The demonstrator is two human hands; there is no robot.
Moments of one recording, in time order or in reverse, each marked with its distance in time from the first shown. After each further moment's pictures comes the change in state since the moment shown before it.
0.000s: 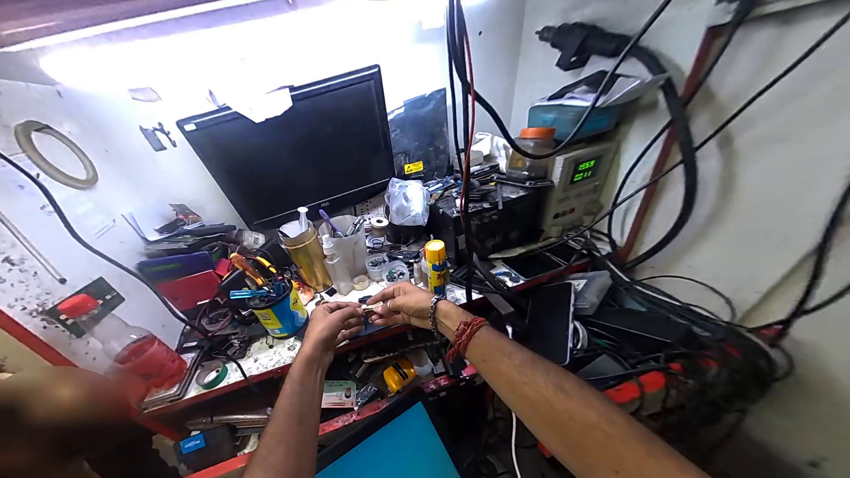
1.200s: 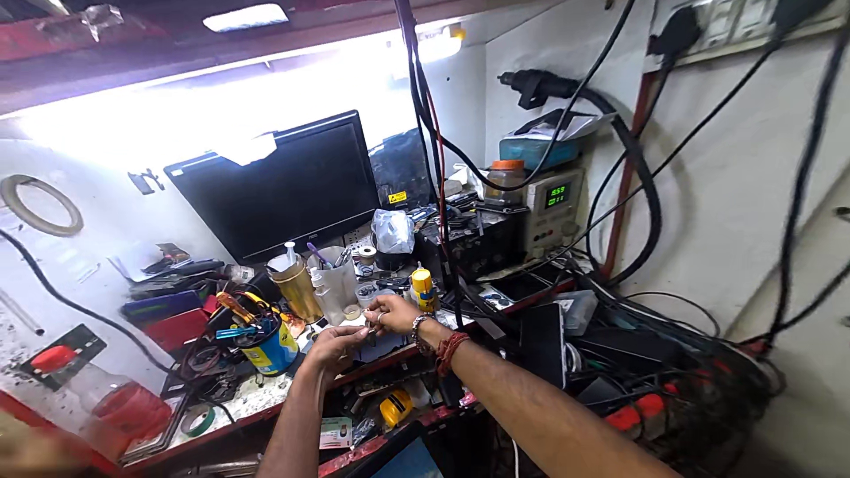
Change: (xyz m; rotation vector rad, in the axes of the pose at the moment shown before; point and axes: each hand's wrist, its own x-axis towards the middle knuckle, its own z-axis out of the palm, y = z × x) left_hand 0.038 -0.007 0.005 0.023 -0.196 -0.008; right_hand 0.031 -0.007 -0.019 -0.392 0.118 -0.190
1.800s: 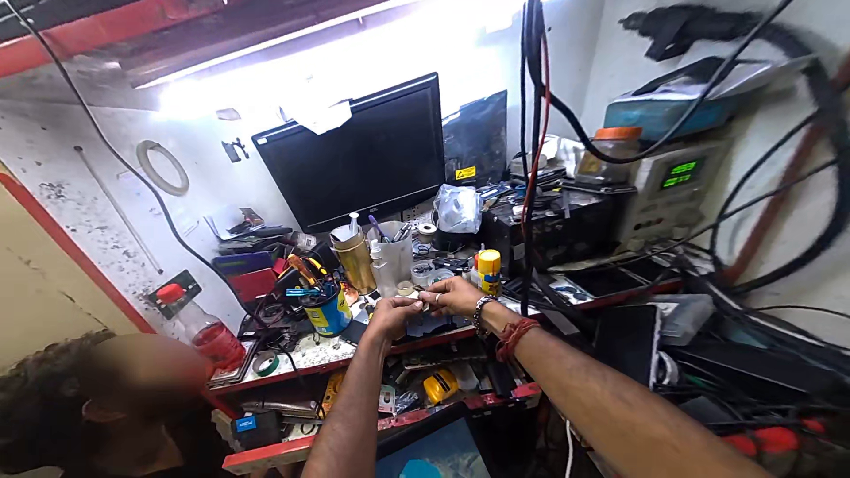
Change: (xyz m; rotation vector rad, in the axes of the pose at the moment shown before) left_hand 0.001 0.001 0.009 0.149 0.079 0.067; right_hand 0.002 0.006 0.001 0.118 -0.008 0.084
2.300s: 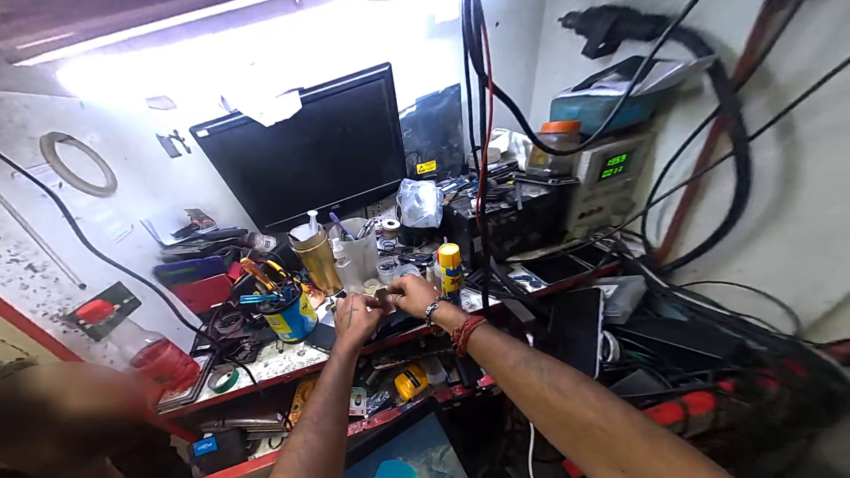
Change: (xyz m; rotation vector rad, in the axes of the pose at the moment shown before) left_hand 0.011 0.000 0.002 0.824 0.127 0.161; right_hand 0.010 0.004 0.002 -0.664 0.056 -0.176
